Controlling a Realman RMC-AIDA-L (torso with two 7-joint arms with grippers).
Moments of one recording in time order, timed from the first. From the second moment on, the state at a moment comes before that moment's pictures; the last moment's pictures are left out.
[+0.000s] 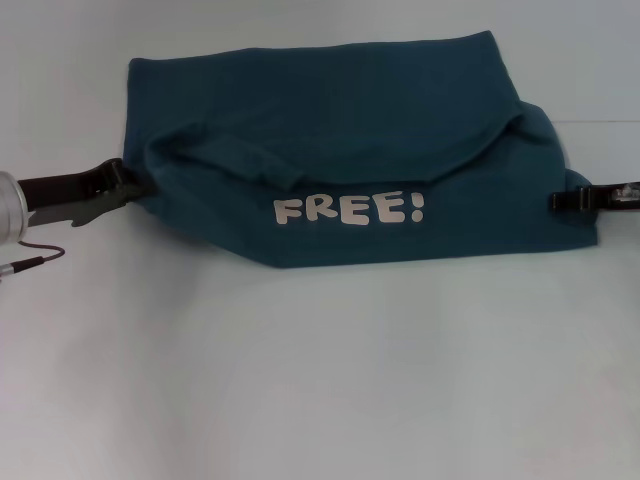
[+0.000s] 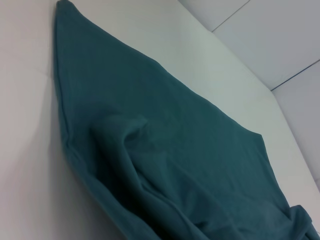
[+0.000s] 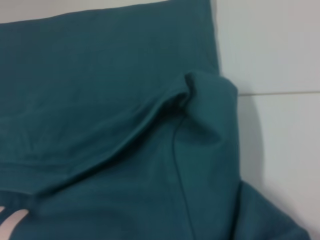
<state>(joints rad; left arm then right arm) -0.65 -2.04 0.56 0.67 2.19 1.14 -2.41 0.80 1.97 -0.80 -0.45 -2.52 -0.67 2.39</state>
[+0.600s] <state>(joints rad) -0.65 -2.04 0.56 0.67 2.19 1.13 -2.40 0.80 1.97 -0.79 -0.45 -2.47 -0.74 2.39</state>
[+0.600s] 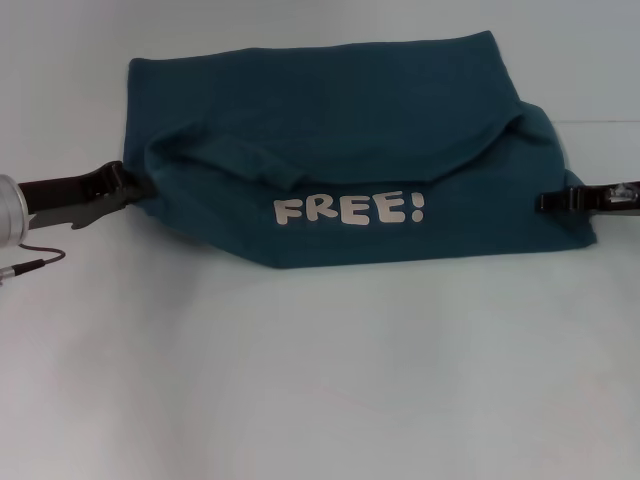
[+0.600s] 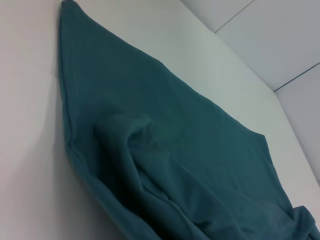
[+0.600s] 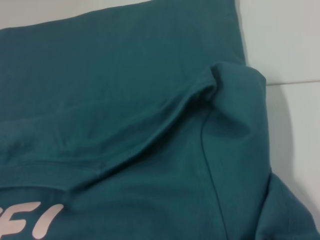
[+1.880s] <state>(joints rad) -0.64 -2.04 0.56 0.68 2.19 1.14 -2.40 0.73 1.93 -0.73 -0.50 -2.27 -0.91 2.33</state>
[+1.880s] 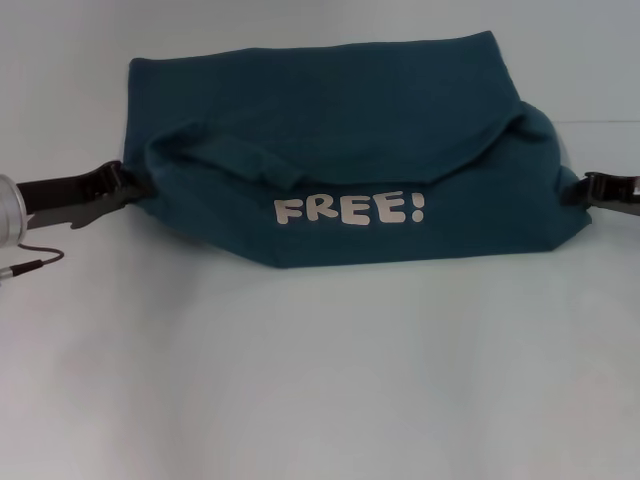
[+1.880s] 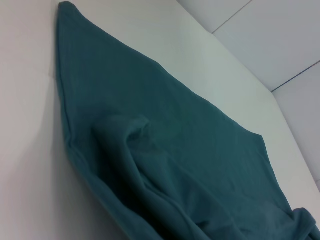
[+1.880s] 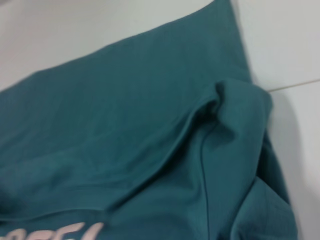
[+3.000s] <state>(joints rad) -0.50 -2.02 0.50 0.90 2.42 1.86 -2.41 0.50 1.85 -0.67 -0.57 -2.26 -1.58 2.41</state>
